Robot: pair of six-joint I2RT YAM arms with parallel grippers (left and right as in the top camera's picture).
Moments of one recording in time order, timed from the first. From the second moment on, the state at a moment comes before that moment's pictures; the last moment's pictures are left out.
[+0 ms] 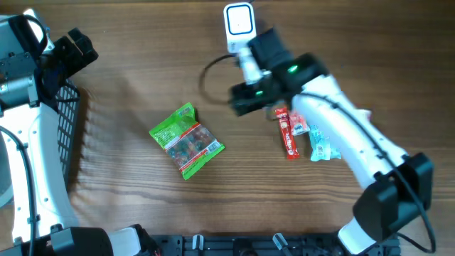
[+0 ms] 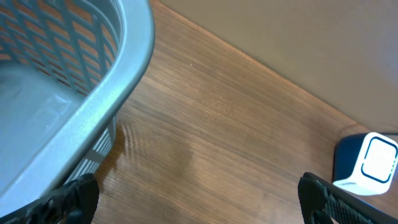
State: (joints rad) left arm 0.31 1.49 1.51 -0.77 0.09 -0.28; right arm 0.56 1.78 1.56 -0.92 -0.22 0.14
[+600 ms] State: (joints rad) left arm 0.31 1.49 1.51 -0.77 0.09 -0.28; right arm 0.86 2.18 1.52 -0.46 -0.09 0.24
